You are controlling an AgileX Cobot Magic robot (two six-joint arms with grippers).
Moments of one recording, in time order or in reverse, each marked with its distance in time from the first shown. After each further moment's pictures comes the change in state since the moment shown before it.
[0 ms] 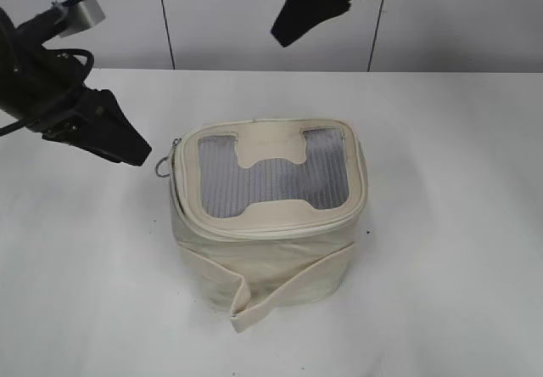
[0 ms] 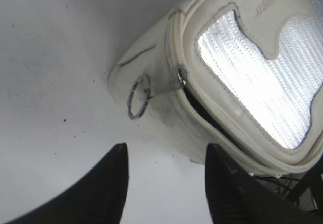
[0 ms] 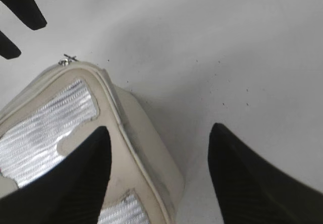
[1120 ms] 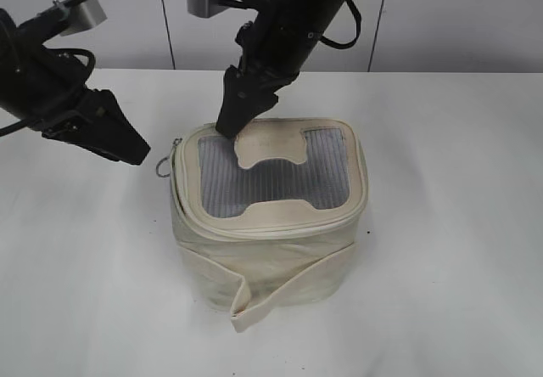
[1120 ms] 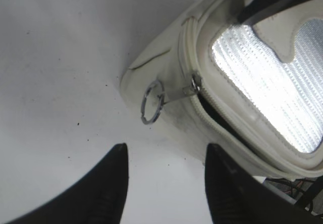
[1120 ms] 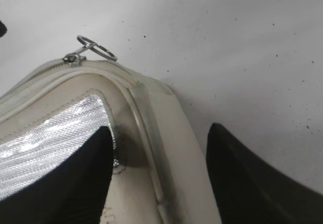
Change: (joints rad) left arm -0.009 0.010 -0.012 0.028 -0.013 0.001; right arm 0.165 0.235 -0.073 -0.034 0.007 -0.025
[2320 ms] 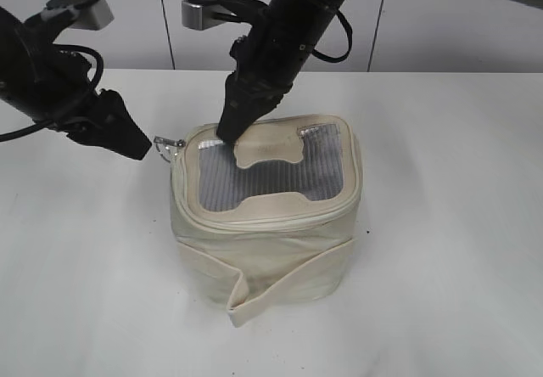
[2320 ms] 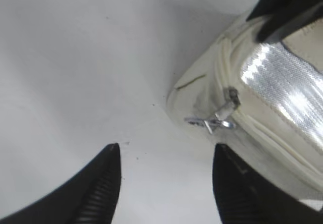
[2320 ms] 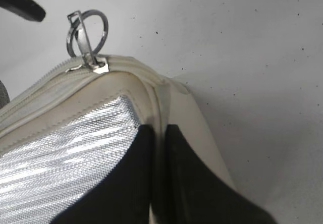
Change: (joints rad) left arm -0.035 0.000 0.000 0.096 -0.153 0.000; right arm 0.000 0.041 -0.017 0.017 0.021 0.034
